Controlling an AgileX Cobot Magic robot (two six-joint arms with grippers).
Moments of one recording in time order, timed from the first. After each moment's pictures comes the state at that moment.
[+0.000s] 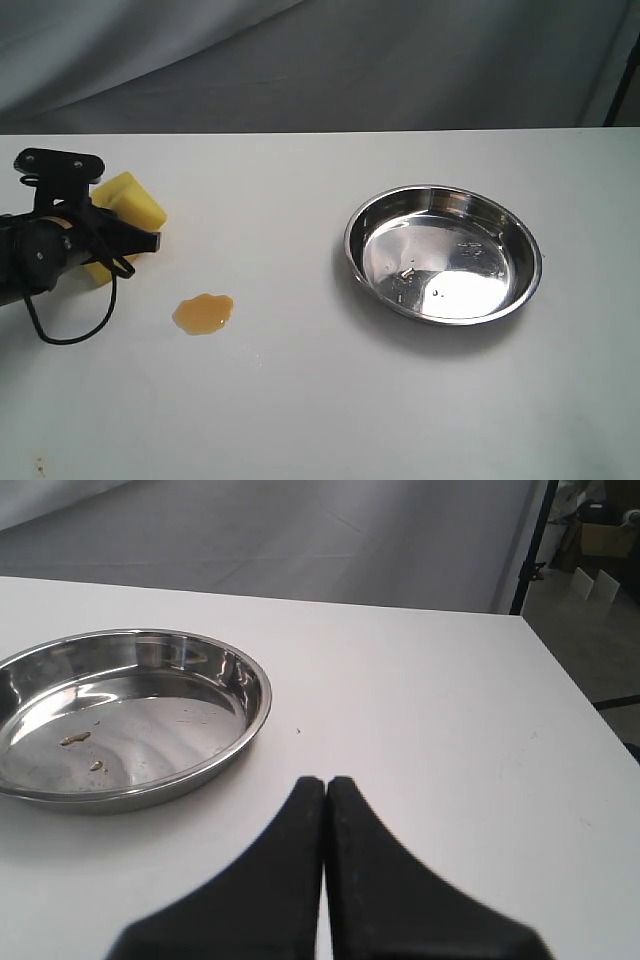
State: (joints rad) left arm -0.21 1.96 -0.78 -0.47 -0.49 0.43; right arm -0.02 0.01 0.00 -0.03 0.34 -0.05
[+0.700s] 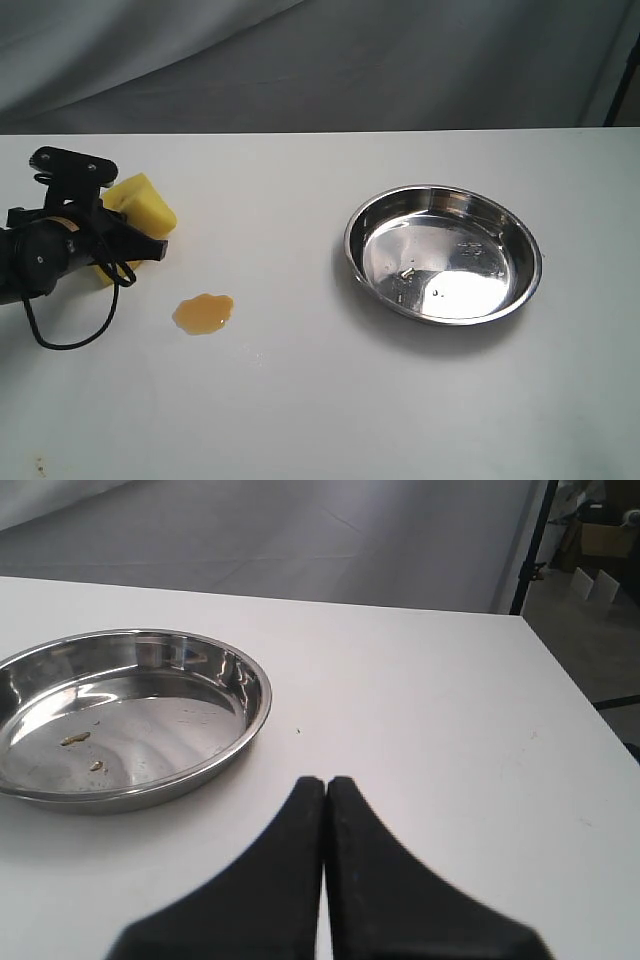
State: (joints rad) left arm -0.21 1.96 -0.78 -0.36 -0.47 0.43; right arm -0.02 0.01 0.00 -0.03 0.34 -0.05
